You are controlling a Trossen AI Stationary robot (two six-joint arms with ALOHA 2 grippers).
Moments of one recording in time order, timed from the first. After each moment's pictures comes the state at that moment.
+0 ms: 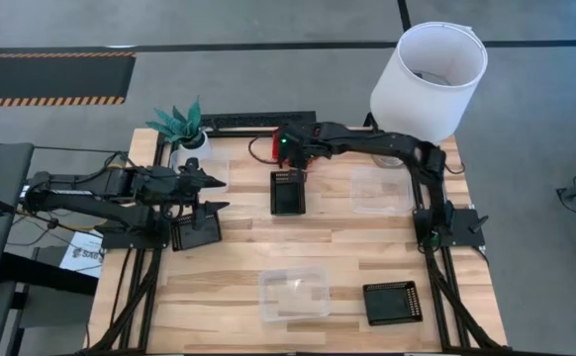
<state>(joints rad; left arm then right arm) -0.04 0.73 0.80 -0.54 -0.22 -0.20 -0.33 2.01 1.78 -0.83 0.24 -0.25</state>
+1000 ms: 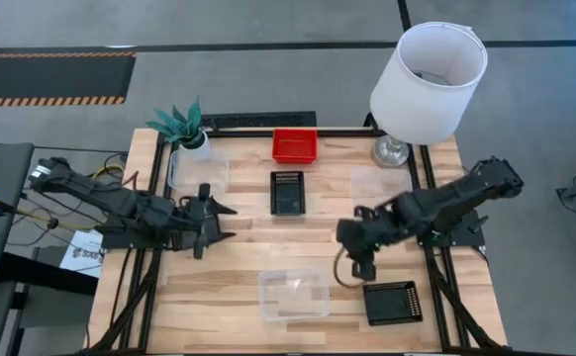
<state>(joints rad) -0.35 0.74 0.53 -0.04 -0.34 -0.14 0.39 1.46 1.41 -1.07 0.02 0.57</state>
